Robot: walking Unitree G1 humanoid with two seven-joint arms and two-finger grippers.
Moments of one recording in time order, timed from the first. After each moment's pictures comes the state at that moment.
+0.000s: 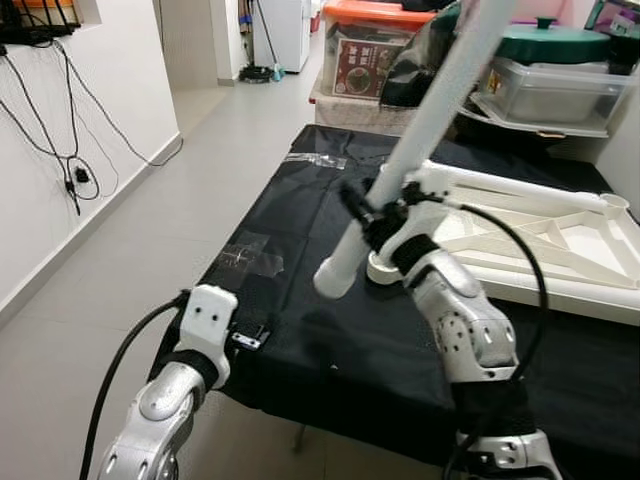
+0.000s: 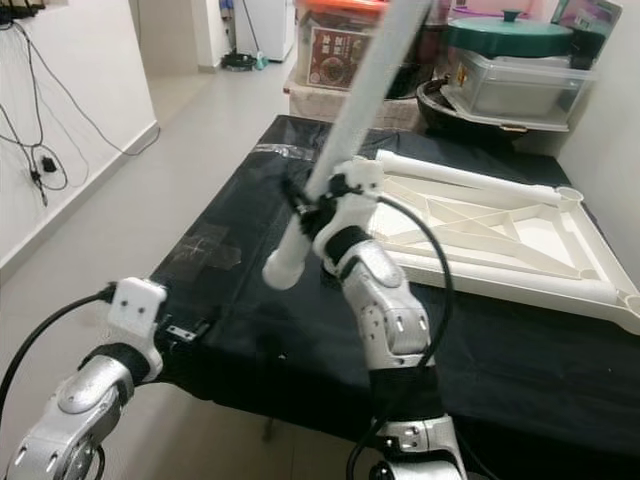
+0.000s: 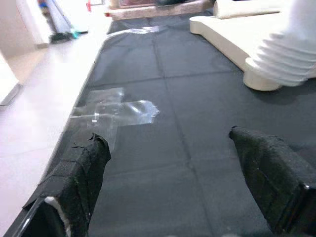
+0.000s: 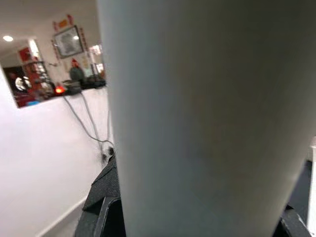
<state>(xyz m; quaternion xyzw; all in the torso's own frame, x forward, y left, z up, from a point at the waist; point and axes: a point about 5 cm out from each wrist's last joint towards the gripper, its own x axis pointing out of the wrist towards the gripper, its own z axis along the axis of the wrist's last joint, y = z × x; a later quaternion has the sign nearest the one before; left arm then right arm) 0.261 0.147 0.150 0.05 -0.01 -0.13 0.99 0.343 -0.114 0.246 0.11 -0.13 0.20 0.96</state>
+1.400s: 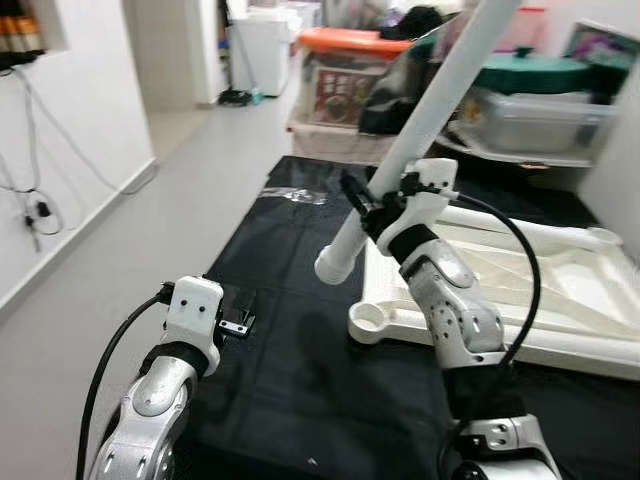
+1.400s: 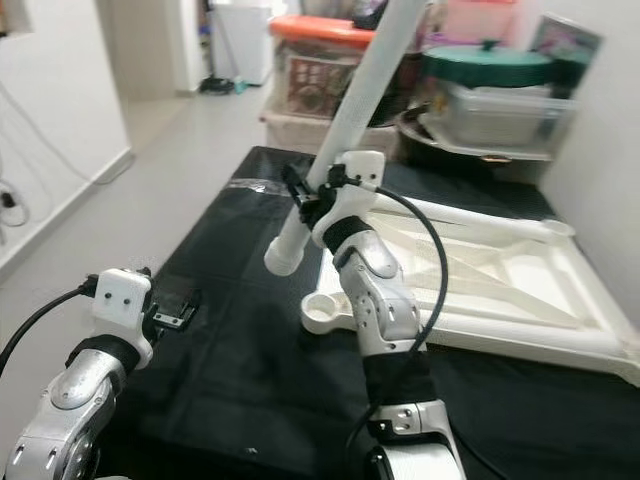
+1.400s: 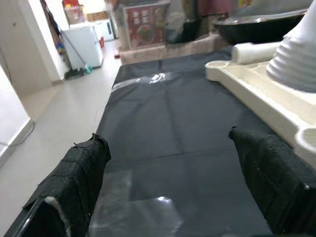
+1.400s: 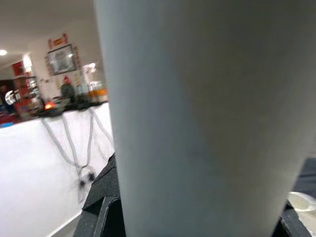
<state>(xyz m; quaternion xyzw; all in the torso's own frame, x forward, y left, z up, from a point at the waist) 0.265 0.158 0.157 0.07 -0.04 -0.07 0.99 0.352 -0.105 0.254 0.12 -0.15 0.22 0.96</state>
